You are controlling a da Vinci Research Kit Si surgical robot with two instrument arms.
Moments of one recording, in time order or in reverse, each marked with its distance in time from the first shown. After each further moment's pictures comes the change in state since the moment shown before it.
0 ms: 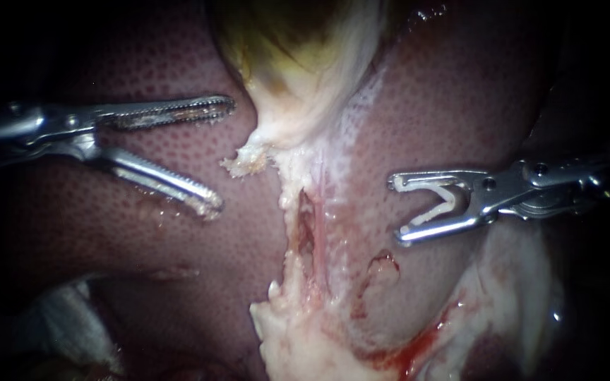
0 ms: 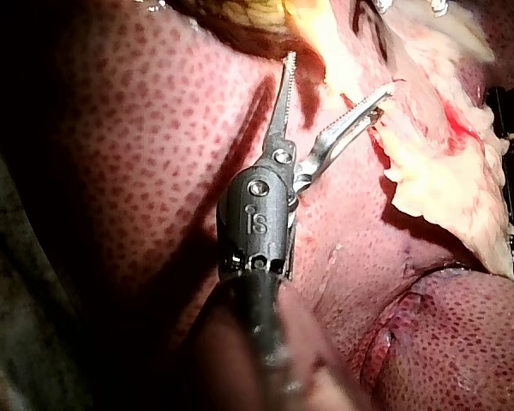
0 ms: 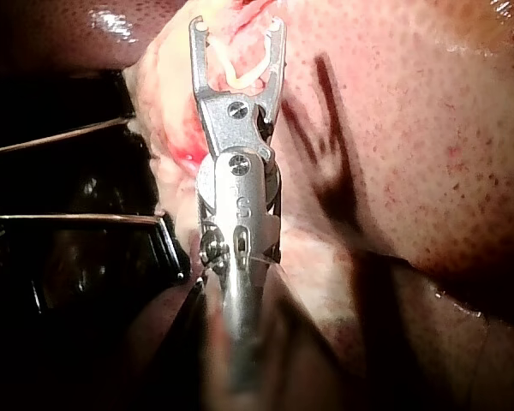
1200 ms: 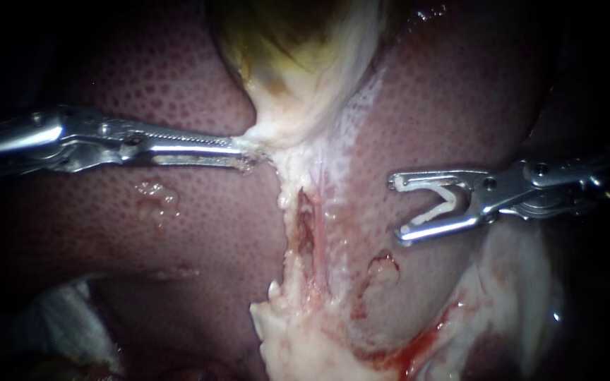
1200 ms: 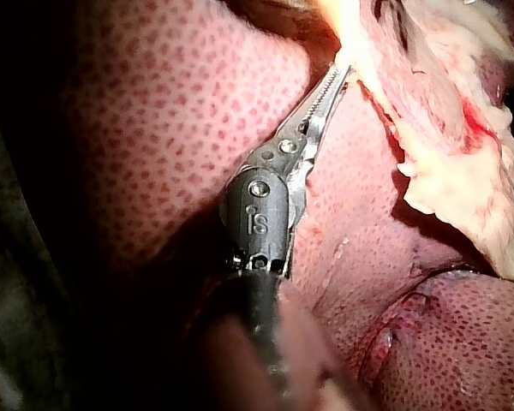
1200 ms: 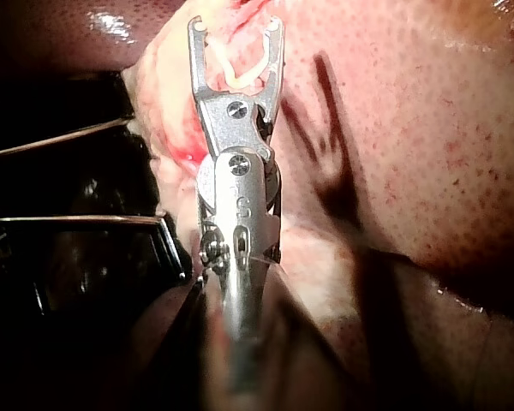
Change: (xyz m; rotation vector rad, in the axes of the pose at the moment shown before) right arm 0.000 0.000 0.000 0.000 -0.003 0.006; left arm -0.003 -0.001 0.000 -0.005 -0.029 -0.038
